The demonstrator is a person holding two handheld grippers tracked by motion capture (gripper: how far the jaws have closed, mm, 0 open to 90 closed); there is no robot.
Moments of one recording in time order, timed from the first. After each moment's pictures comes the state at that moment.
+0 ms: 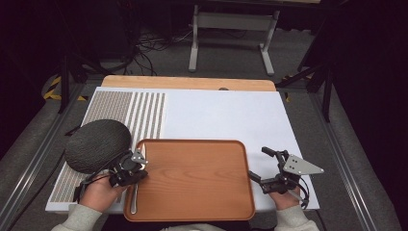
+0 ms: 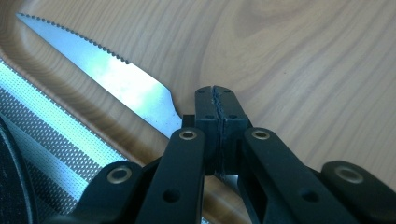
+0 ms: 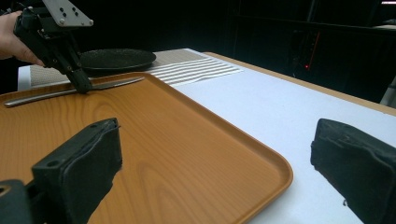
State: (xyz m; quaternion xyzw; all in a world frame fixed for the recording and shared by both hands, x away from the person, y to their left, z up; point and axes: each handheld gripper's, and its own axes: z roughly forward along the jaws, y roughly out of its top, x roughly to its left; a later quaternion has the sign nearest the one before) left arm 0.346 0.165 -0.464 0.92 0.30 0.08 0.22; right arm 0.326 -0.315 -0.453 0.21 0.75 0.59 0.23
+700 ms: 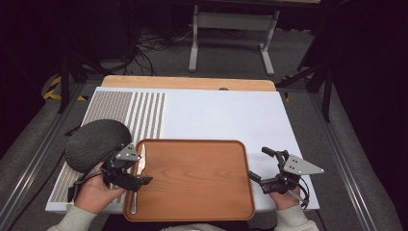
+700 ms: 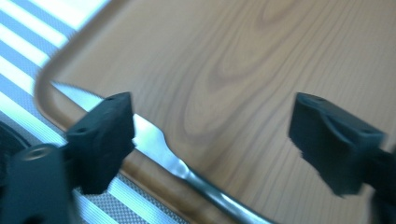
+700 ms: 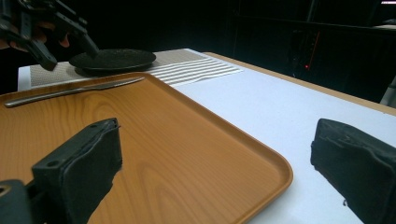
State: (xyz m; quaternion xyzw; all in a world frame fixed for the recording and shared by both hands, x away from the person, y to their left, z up) left arm 0.334 0.183 -0.430 0.89 0.26 0.10 0.35; right arm 0.326 -0.315 -0.453 0.22 0.74 0.59 0.23
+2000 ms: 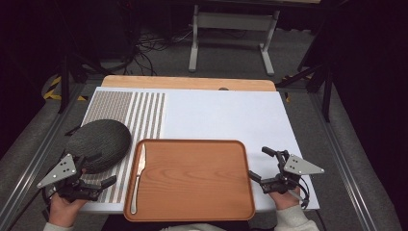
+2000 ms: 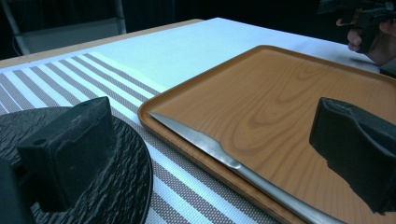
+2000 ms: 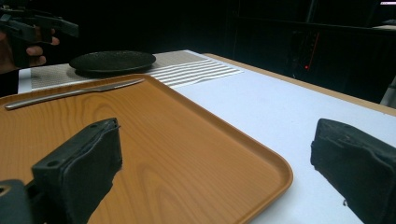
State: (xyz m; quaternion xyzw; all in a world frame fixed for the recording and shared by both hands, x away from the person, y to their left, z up) left arm 0.299 0.291 -0.475 0.74 0.28 0.19 0.59; right arm 0.326 -0.315 -0.453 0.22 0.74 0.59 0.23
